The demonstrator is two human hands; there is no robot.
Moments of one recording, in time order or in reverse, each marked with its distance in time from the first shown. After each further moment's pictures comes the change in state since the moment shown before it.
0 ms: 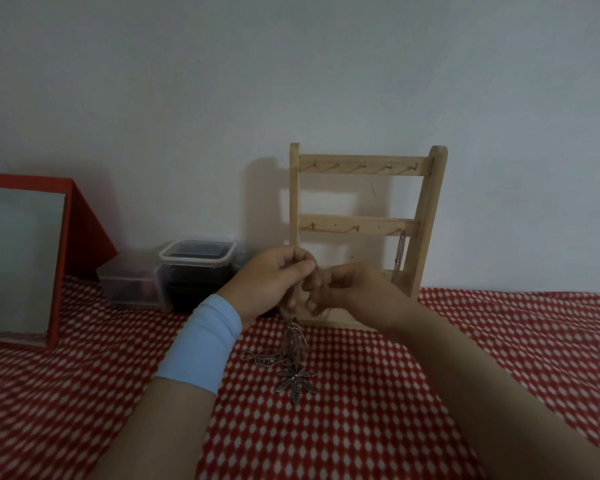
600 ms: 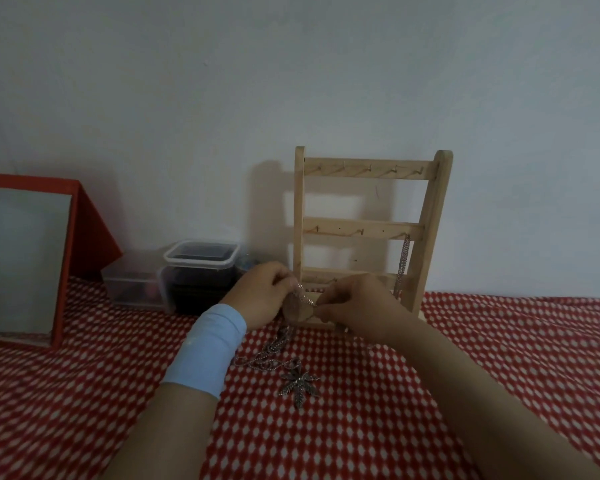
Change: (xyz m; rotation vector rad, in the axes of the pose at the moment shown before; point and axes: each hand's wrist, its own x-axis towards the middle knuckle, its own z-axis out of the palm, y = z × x) left_hand 0.009 -0.032 -0.012 0.391 0.150 -0.104; right_hand 0.004 0.009 0.008 -0.370 0.154 0.100
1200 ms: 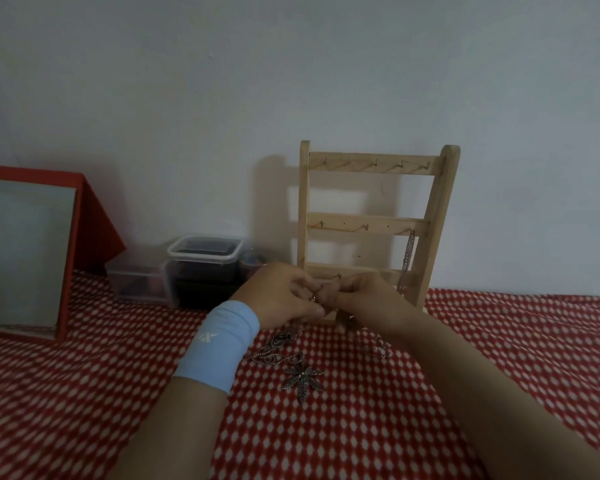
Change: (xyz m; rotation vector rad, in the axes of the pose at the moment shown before) left_hand -0.016 0.020 0.001 0.117 -0.154 0.019; right_hand -0.005 0.001 -0.002 0.353 -0.090 0.094
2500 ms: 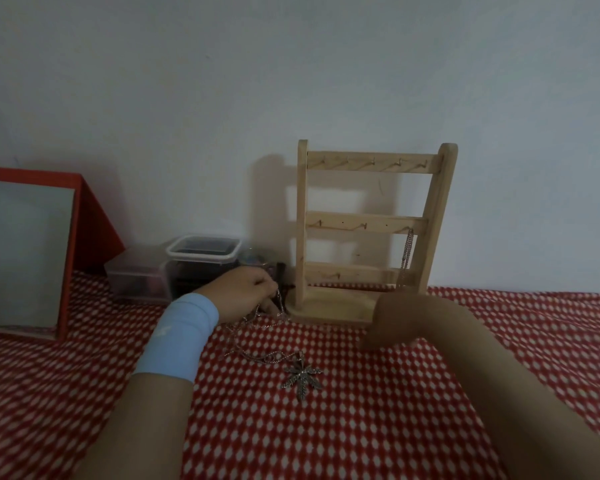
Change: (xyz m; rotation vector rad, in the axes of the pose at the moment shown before) left_hand -0.003 -0.029 -0.030 -0.016 -0.033 -0.151; right_hand -0.004 -0.004 -0.033 -1.105 -0.228 0.381
